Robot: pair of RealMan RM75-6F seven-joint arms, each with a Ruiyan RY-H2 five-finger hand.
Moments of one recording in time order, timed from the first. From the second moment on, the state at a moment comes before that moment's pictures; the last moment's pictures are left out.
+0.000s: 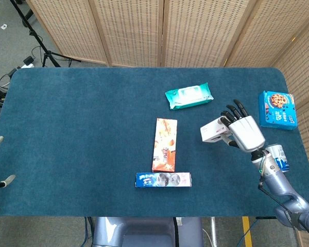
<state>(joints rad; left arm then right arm) -0.07 -1.03 -0.06 -1.65 1.46 1.50 -0.03 0.58 -1.31 0.12 -1.22 -1.55 1.33 0.04</state>
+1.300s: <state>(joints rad) -0.07 -1.04 -0.06 -1.66 1.47 1.50 -0.01 0.42 -1.52 0.09 -1.07 -1.41 1.21 0.47</state>
